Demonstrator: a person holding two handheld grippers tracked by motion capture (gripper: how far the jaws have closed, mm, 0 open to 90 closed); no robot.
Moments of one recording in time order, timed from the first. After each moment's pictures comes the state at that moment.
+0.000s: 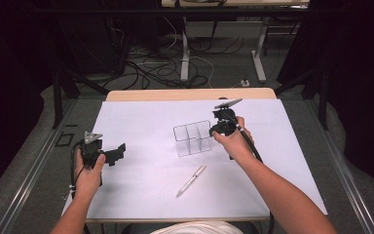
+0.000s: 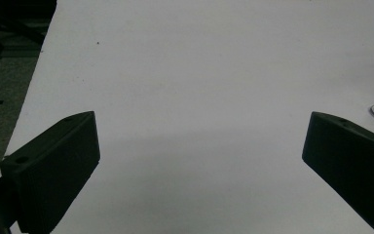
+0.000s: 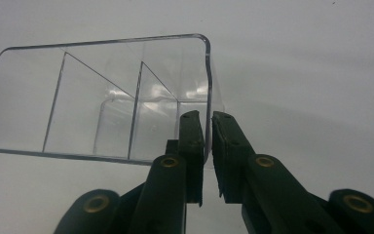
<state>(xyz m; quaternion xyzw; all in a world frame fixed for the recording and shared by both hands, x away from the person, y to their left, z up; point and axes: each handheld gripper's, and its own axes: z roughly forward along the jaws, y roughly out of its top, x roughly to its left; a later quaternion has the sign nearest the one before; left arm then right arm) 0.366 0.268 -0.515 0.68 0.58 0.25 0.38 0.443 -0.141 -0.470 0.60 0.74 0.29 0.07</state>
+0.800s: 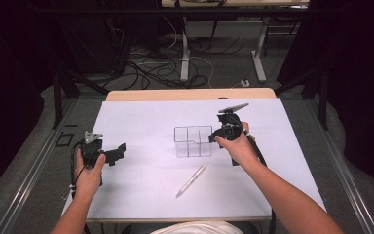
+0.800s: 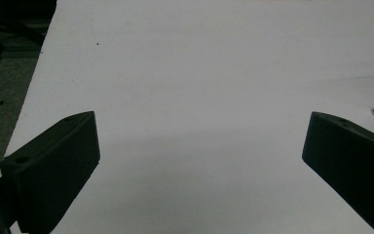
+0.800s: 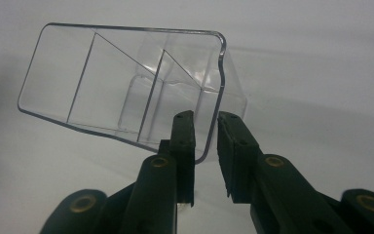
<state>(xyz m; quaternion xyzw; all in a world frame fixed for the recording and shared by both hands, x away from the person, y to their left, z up) 0.366 0.268 -0.515 0.68 0.58 0.25 0.38 0.426 -0.151 -0.470 0.61 0.73 0.31 0.01</state>
